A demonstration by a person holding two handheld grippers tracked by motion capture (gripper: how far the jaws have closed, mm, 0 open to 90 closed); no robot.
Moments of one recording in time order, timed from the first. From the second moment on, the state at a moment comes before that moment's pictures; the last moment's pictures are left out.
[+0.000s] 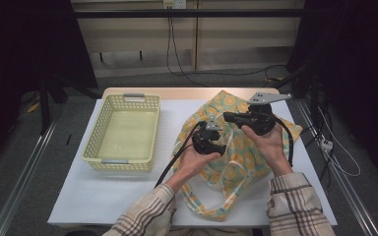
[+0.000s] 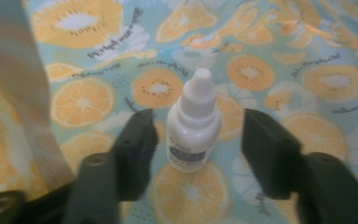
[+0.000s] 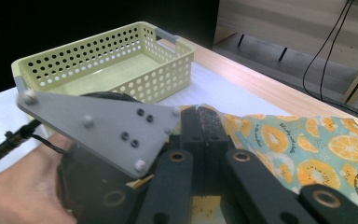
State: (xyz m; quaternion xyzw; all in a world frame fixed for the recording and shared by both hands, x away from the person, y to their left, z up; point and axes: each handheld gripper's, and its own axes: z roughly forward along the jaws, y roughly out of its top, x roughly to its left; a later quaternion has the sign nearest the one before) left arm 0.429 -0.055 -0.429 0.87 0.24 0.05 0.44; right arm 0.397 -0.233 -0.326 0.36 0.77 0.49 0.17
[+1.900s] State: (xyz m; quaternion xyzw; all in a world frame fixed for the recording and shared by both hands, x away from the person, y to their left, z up) left arm 0.346 0.075 -0.410 0.89 0.24 0.07 0.39; right arm 0.391 -0.232 -0.327 0.36 0.79 0.47 0.18
